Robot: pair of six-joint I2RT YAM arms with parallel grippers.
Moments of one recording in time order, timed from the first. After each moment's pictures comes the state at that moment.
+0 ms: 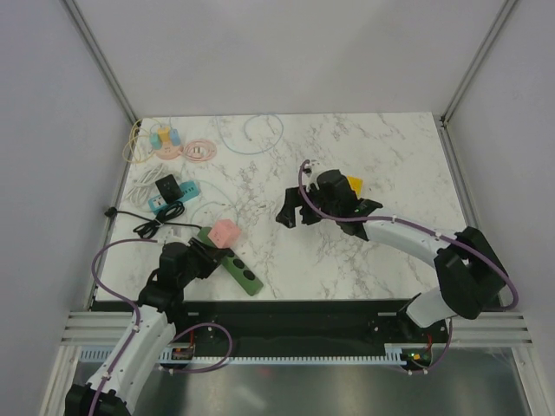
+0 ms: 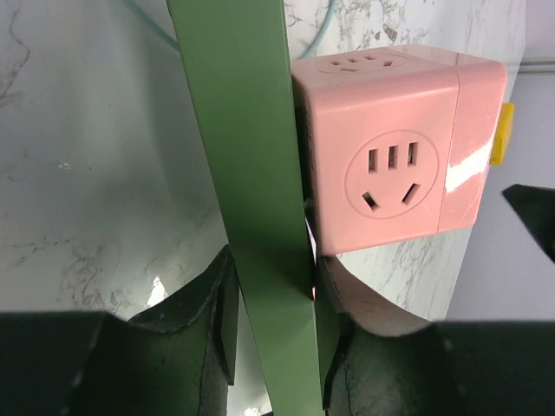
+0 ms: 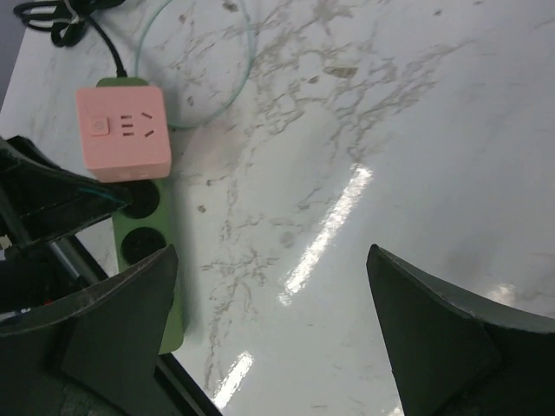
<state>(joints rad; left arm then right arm) -0.24 0.43 0.07 -0.22 0.15 -1.06 0.67 1.47 0.92 -0.01 -0.19 0.46</state>
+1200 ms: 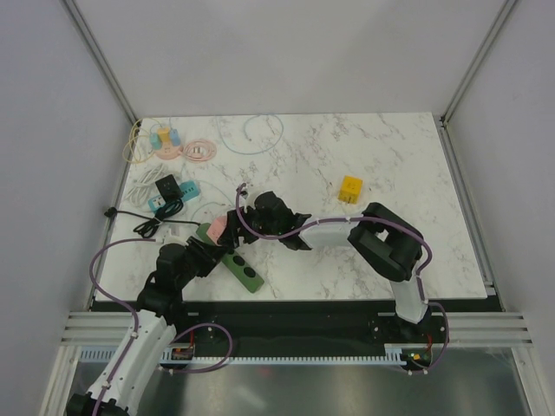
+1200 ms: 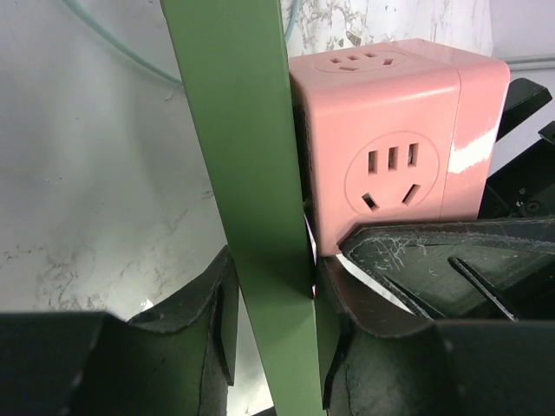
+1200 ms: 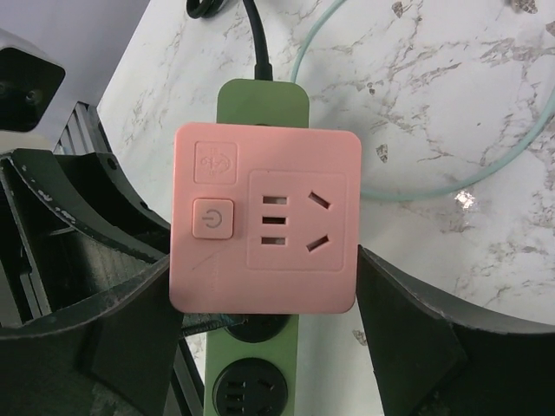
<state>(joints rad) -0.24 0.34 0.08 -0.24 0.16 -1.06 0.96 2.01 1.17 0.41 -0.27 0.60</state>
